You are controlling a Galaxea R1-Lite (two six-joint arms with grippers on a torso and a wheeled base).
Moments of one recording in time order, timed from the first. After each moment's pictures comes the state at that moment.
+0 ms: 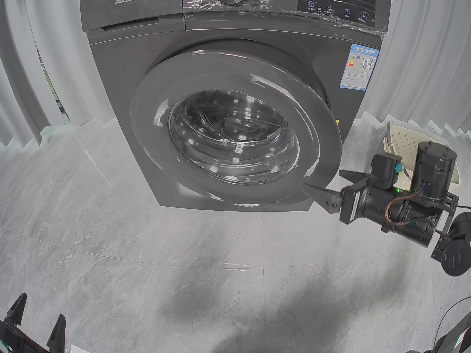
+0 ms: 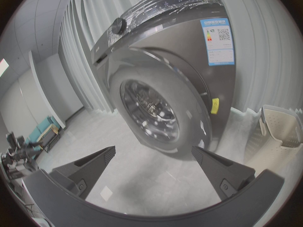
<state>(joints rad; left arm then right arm) 0.00 0.02 -0.02 0.00 -0.03 0.02 0.56 1.60 -0.64 -0.83 0.01 0.10</state>
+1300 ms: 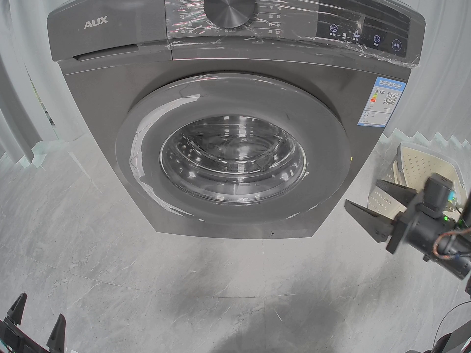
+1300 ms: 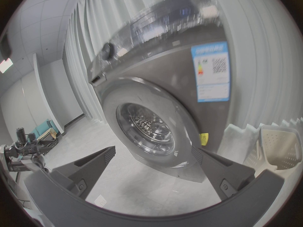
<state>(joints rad) 0.00 0.02 -0.02 0.00 -0.03 0.01 0.58 1.33 -0.37 -0.95 -0.02 0.07</state>
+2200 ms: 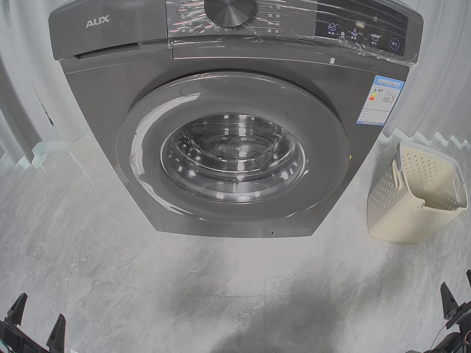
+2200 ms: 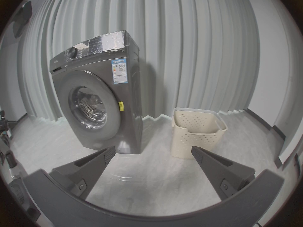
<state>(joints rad) 0.00 0.02 -0.02 0.00 -0.03 0.01 0.14 0.16 -0.02 -0.09 -0.21 0.03</state>
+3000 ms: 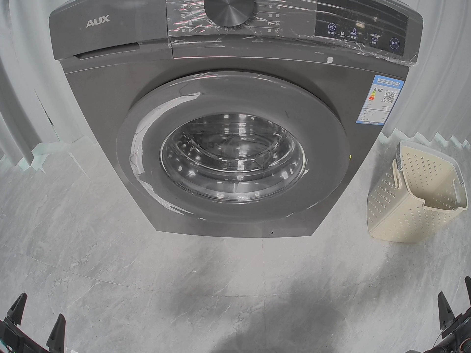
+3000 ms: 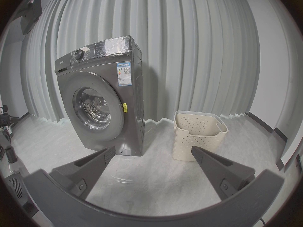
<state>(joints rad) 0.00 0.02 -0.02 0.00 -0.03 0.01 0.00 0.01 -0.02 0.00 -0.04 0.01</state>
